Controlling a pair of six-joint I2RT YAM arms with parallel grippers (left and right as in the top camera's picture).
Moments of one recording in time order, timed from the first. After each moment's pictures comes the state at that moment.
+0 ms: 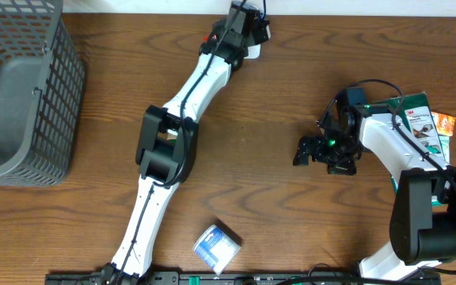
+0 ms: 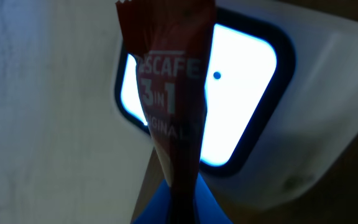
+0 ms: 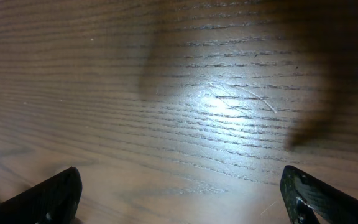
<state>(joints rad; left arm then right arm) -0.43 2.59 2.28 -0.37 -0.34 0.99 0.08 1.79 1.09 -0.93 -0.34 0.19</state>
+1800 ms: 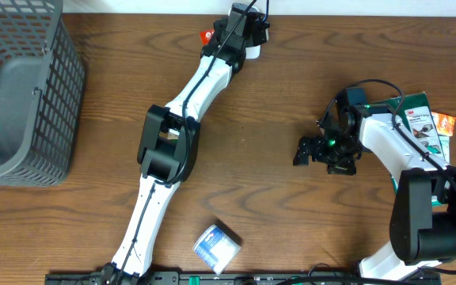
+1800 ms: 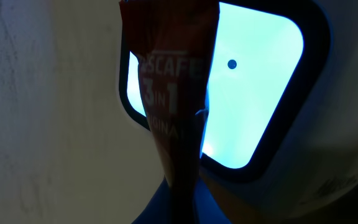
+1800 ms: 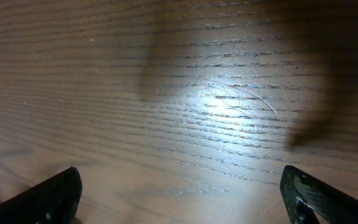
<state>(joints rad) -0.43 2.61 2.28 -0.32 -0.40 1.10 0.08 1.79 1.09 -0.93 -0.34 0.19</state>
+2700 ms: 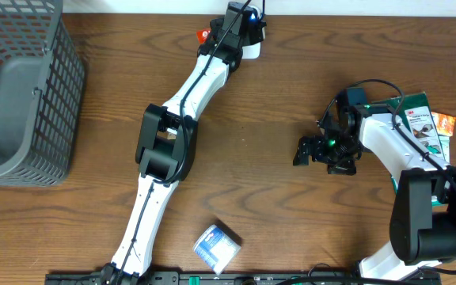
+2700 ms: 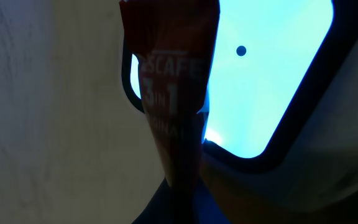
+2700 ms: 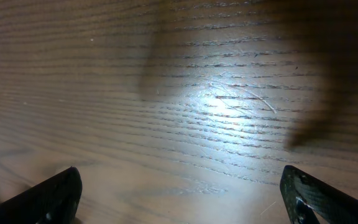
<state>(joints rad) -0.41 2.61 2.28 -0.32 -0.39 1.10 0.08 1.79 1.09 -0.93 -0.34 0.19</state>
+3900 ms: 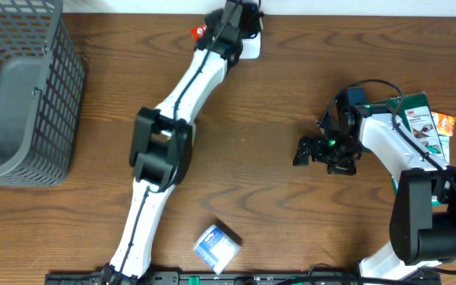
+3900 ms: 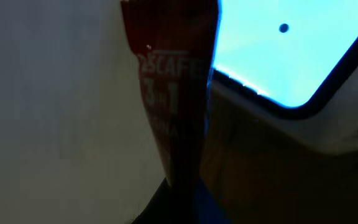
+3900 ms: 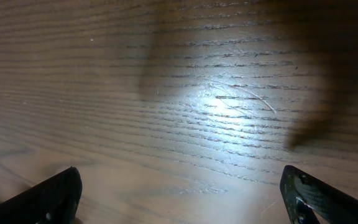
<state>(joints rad) -0.42 2.49 2.27 -0.45 -0.46 0.96 0.08 1.79 1.09 -0.93 -0.34 0.19</state>
